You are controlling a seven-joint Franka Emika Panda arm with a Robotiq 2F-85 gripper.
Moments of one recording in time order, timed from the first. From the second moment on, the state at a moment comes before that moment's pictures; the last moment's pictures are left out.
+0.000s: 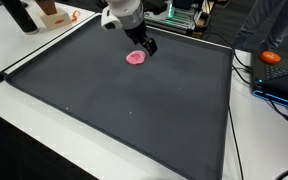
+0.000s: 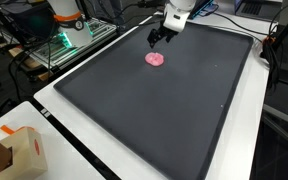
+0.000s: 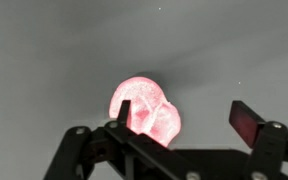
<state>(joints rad) 0.13 0.40 0.04 -2.00 0.13 2.01 0.42</state>
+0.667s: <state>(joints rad) 0.19 0.55 0.07 -1.83 -0.07 1.93 0.13</state>
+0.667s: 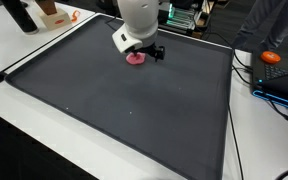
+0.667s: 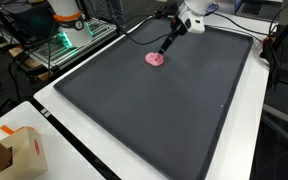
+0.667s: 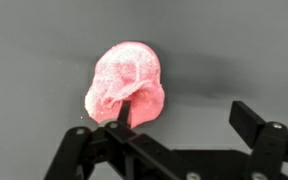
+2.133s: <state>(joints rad) 0.25 0.72 0.11 -1.63 -0.30 1.68 -0.21</state>
